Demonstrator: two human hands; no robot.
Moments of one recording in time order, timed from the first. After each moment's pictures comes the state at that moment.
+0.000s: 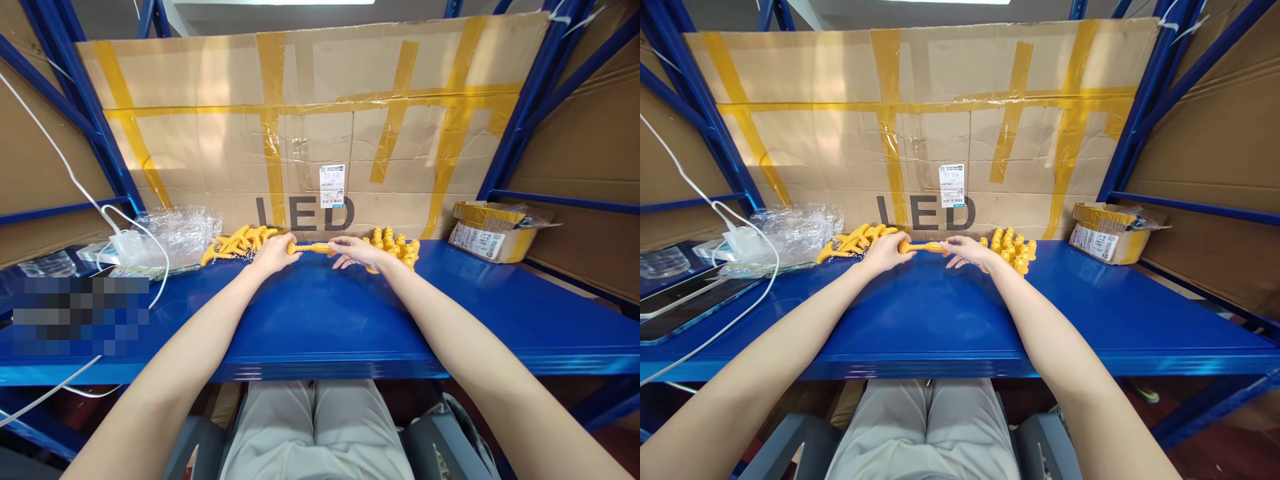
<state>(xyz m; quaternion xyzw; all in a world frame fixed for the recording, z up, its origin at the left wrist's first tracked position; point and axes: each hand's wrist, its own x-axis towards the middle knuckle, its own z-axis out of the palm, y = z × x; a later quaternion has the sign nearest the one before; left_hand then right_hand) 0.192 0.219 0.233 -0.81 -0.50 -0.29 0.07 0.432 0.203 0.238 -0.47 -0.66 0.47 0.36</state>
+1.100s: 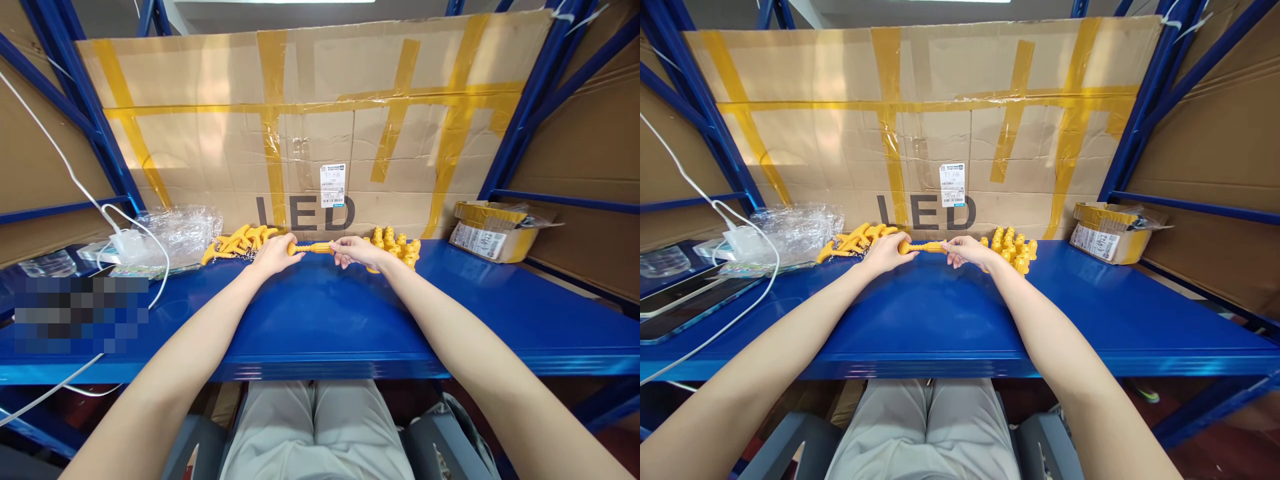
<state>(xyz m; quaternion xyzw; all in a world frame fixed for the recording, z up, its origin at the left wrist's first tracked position) 0.194 0.215 0.232 -0.81 -0.51 -0.27 0.11 0.430 0.204 0.240 -0.45 -0.67 0.47 0.35</state>
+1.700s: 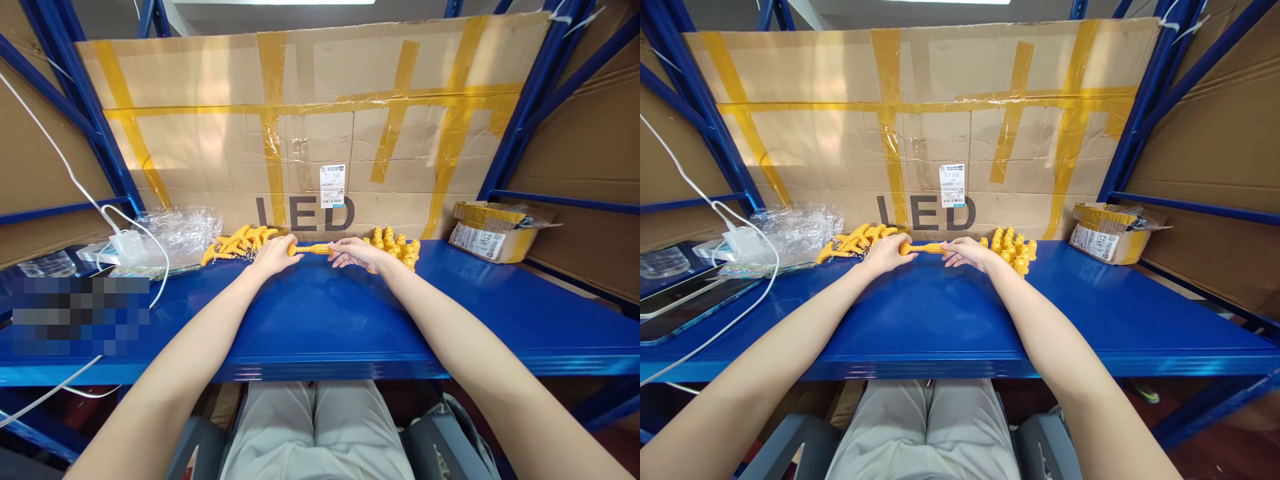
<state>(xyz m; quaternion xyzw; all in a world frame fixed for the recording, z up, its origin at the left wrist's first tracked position) 0.194 0.216 0.233 -0.81 -0.53 -0.23 0.11 0.425 0.201 0.241 -0.47 -0.61 0.52 0.38</state>
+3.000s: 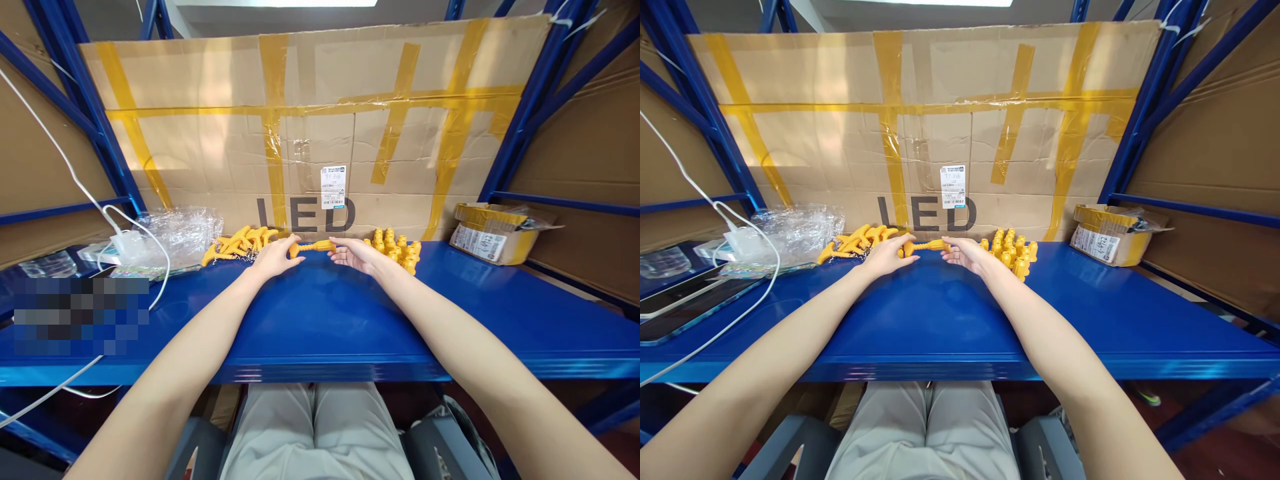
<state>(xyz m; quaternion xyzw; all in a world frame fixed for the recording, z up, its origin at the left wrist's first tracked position) 0.190 0.215 0.229 -0.82 -0.50 -0.23 0.10 0.414 0.206 0.242 -0.44 -0.47 0.62 0.45</state>
